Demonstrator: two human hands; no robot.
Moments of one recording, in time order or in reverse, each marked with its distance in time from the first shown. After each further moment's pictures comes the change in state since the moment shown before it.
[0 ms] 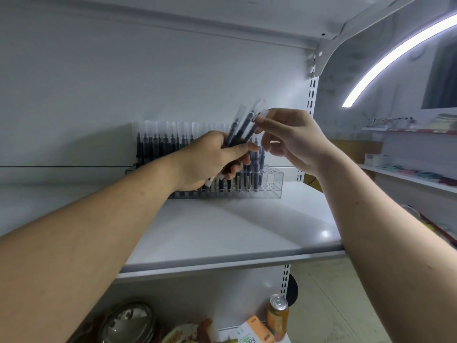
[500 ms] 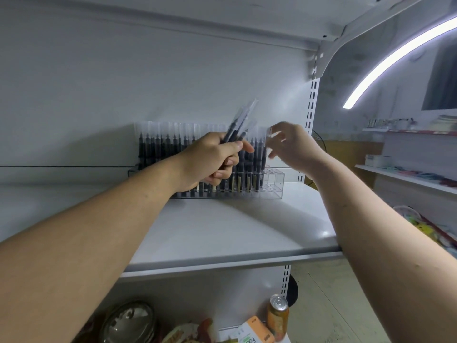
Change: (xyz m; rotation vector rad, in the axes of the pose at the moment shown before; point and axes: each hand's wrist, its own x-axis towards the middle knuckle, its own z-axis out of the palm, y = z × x) left_hand 0.000 -0.003 -0.007 -0.013 -0.010 -0.049; right_hand 0.008 0.025 -0.009 -0.744 0.177 0.096
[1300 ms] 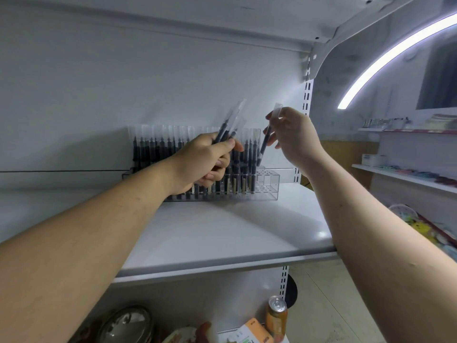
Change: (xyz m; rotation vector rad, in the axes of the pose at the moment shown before) left_hand 0.001 -0.001 -0.002 -0.006 0.042 -0.014; right_hand 0.008 -0.007 -0.005 0.243 0.198 -0.084
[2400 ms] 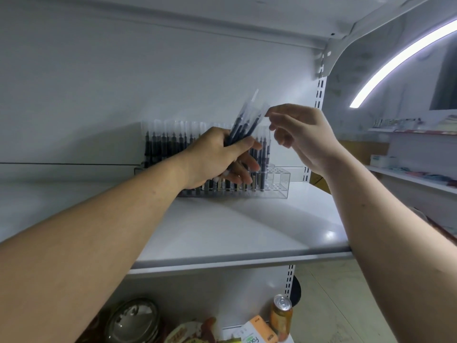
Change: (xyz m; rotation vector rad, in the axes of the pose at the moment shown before) left_hand -0.006 0.006 0.008 0.027 0.030 0.056; right_hand -0.015 -0.018 -0.005 0.377 -0.166 -0.016
